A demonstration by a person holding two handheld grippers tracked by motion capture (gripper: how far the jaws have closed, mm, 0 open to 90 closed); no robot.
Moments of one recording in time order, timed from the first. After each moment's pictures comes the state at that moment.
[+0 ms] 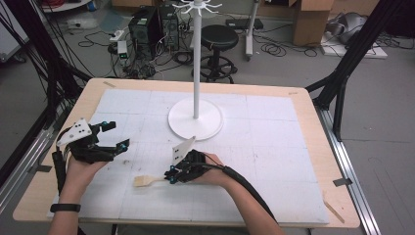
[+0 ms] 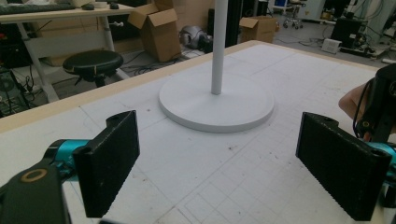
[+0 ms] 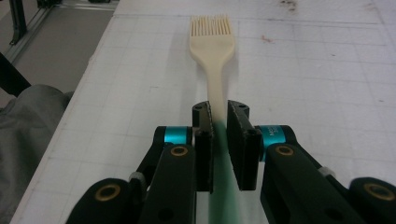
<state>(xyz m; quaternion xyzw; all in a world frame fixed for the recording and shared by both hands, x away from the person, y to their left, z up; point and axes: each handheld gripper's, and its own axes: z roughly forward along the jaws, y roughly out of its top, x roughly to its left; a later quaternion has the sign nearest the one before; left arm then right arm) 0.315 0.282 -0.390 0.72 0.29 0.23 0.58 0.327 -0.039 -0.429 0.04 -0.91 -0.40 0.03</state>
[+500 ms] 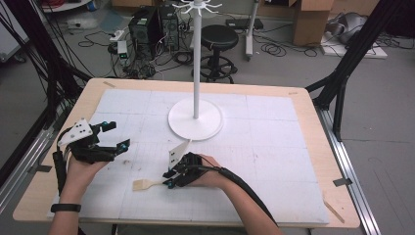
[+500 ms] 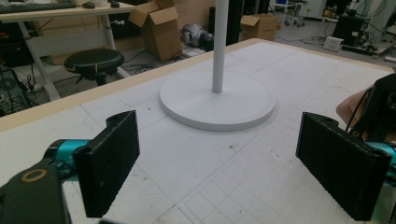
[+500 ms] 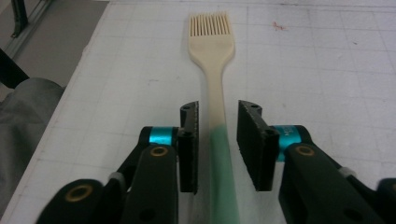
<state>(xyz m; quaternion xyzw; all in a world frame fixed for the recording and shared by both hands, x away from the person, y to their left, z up) 0.315 0.281 -0.390 0.72 0.30 0.23 0.58 0.326 -0.032 -0.437 0.04 -0.92 -0.39 0.04</state>
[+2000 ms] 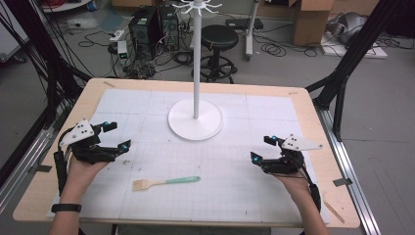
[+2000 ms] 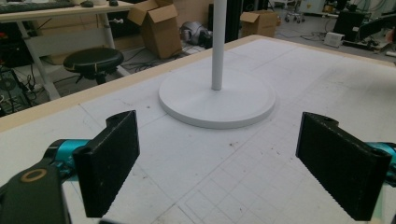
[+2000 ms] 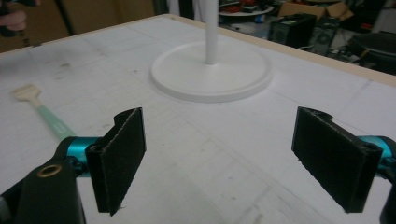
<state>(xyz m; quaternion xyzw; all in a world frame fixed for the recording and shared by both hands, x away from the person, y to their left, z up) 0.315 0.279 -0.391 0.73 0.29 0.23 0.58 0.306 -0.299 -0.408 -0.31 -0.75 -0.55 -0.19</state>
